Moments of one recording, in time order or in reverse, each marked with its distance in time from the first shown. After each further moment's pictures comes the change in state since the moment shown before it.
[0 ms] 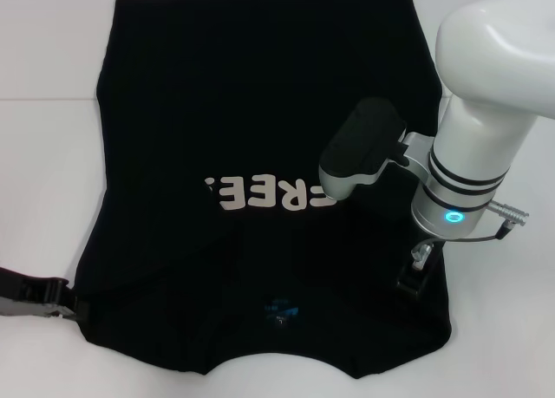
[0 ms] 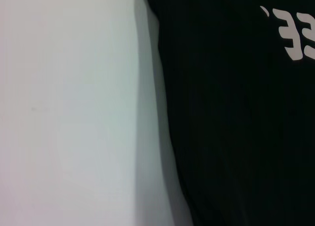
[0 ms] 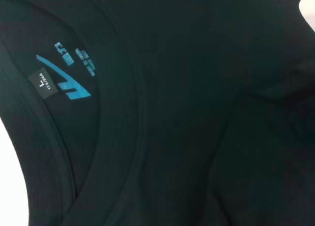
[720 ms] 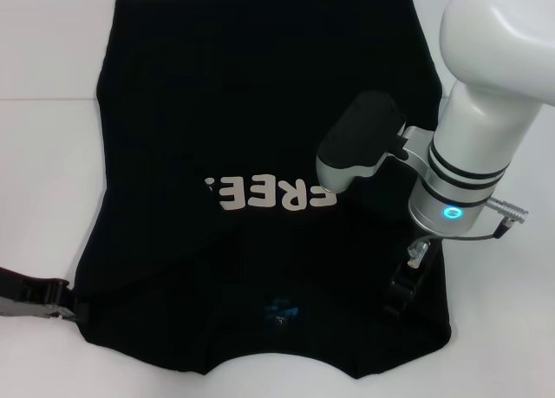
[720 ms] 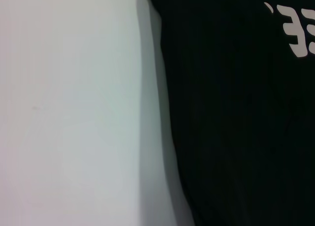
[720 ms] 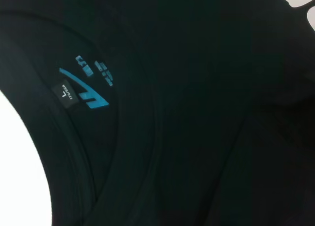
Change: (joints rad) left arm 0.000 0.002 0.023 0.000 0.000 -0.008 -0.013; right arm 0.000 0.000 0.043 -0.026 0.007 -0.043 -0.007
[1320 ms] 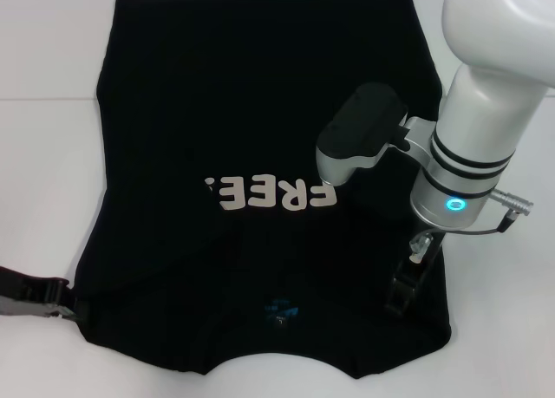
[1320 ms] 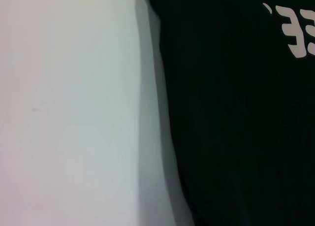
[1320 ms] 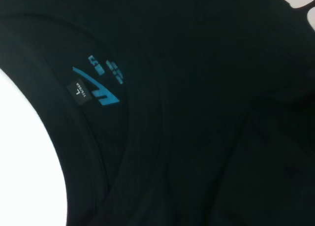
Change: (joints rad) left arm -0.003 0.002 0.000 0.000 0.000 0.003 -0.001; right arm 0.007 -0.001 0.042 -0.043 -0.020 -0.075 0.000
